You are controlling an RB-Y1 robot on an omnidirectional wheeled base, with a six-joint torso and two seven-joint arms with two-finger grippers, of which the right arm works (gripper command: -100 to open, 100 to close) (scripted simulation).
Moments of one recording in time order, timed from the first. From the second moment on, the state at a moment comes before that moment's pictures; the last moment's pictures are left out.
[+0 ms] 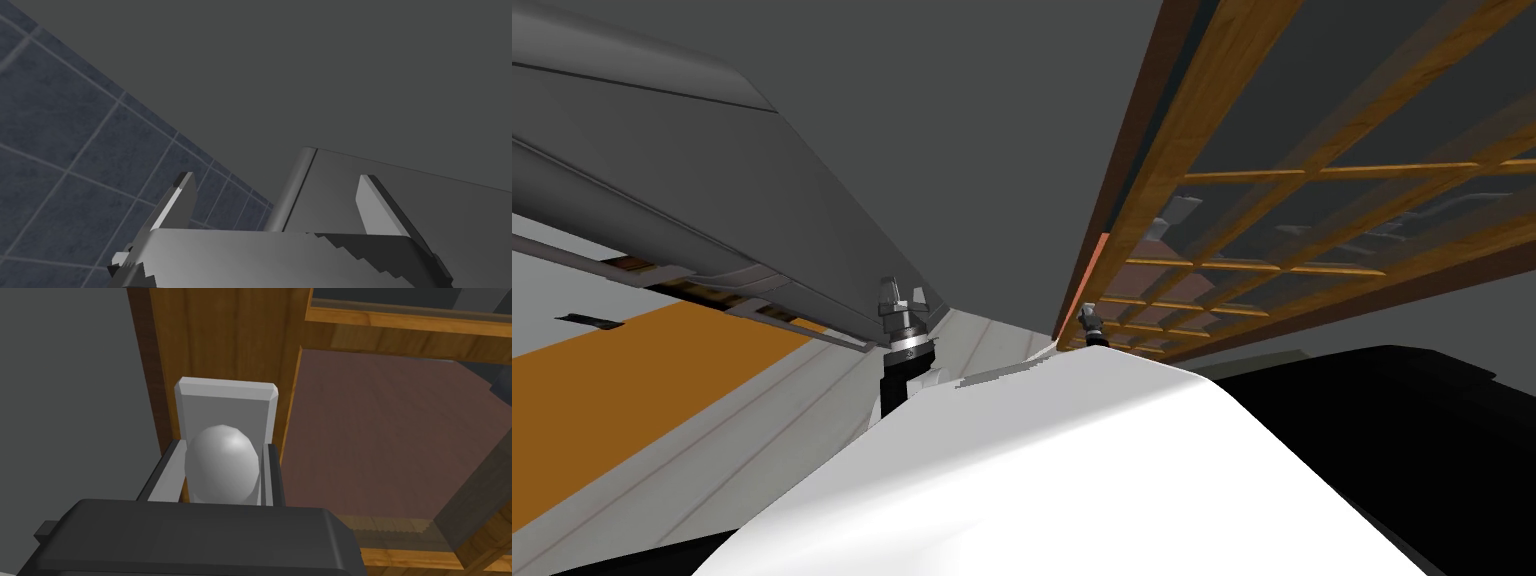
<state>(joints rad) 0.05 -0.33 0.18 -0.73 -0.70 -0.90 -1.43</state>
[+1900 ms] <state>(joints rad) 0.16 -0.49 0.42 -0.77 -0.59 -1.04 -1.67</state>
